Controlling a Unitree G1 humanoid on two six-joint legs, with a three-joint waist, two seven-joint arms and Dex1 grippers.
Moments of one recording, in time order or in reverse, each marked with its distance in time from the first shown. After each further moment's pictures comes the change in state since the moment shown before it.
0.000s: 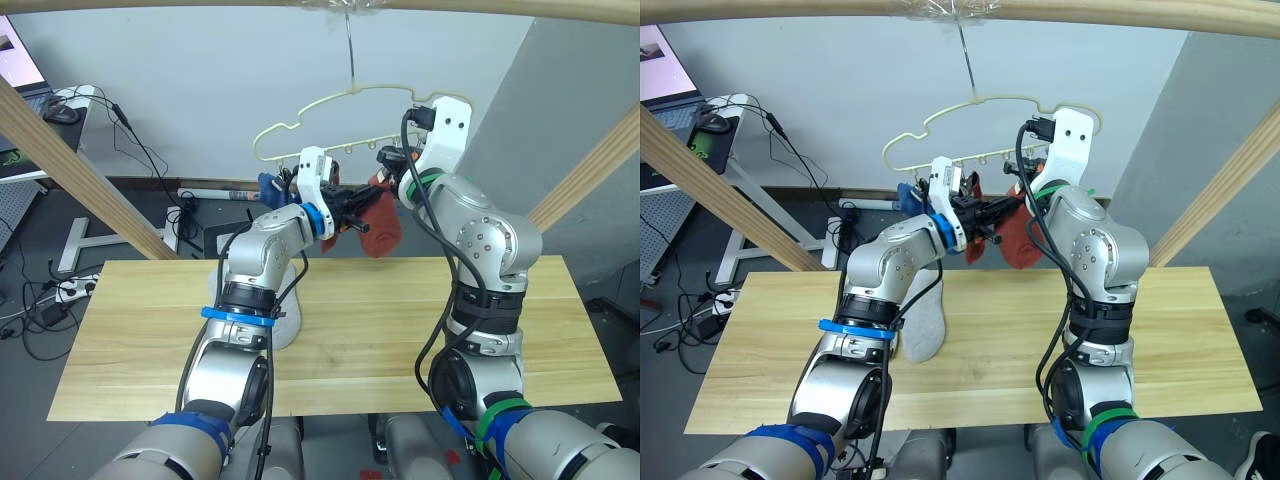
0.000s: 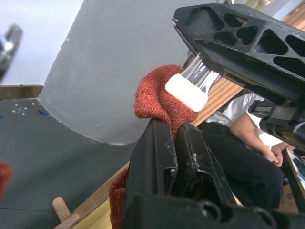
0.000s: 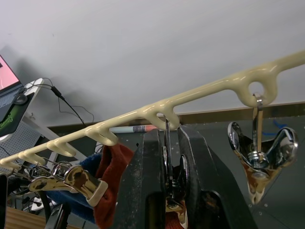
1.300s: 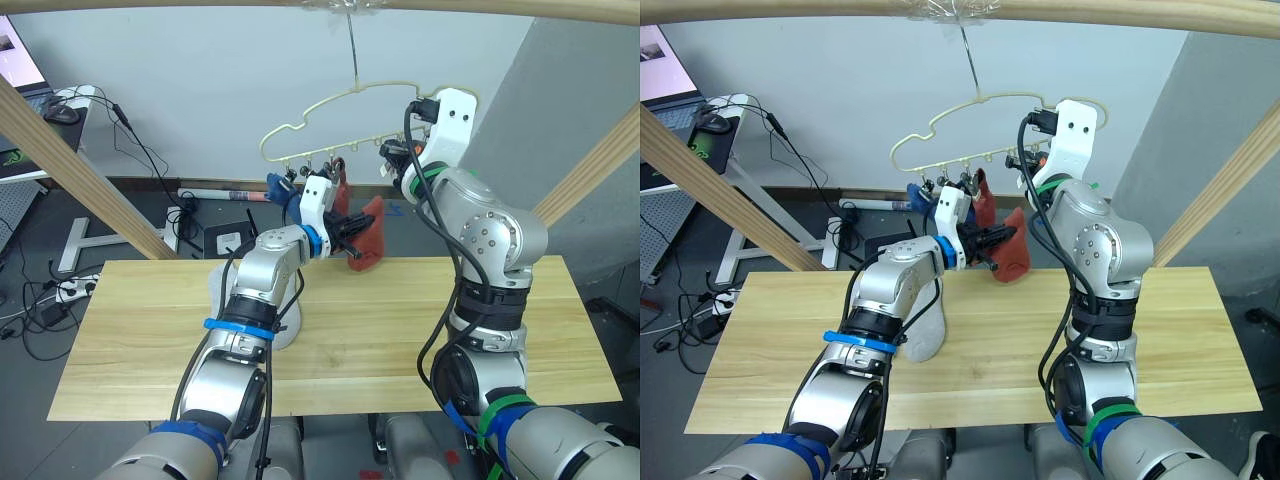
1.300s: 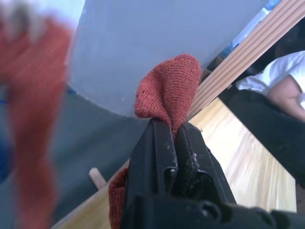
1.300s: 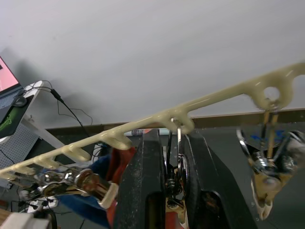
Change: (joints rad) left arm 0.059 0.016 -0.069 0.095 0.156 -0.144 -0.063; right arm -0.021 -0.018 -0.002 0.000 0.000 0.011 0.000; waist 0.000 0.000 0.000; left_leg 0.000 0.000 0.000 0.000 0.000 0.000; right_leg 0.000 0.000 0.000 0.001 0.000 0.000
